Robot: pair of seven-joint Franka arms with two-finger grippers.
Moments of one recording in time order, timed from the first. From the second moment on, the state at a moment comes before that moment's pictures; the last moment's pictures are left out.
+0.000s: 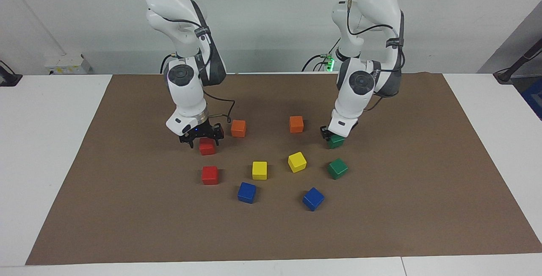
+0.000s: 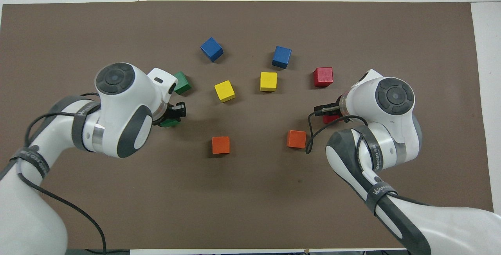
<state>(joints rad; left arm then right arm) -0.32 0.21 -0.02 -2.01 -0.03 2.10 -0.50 0.24 0.18 0.01 -2.16 -0.02 2.41 0.19</state>
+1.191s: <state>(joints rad) 0.05 0.22 -0.01 -1.98 -0.03 2.14 0.07 0.24 0.20 0.01 -2.17 -0.02 2.45 0.19</state>
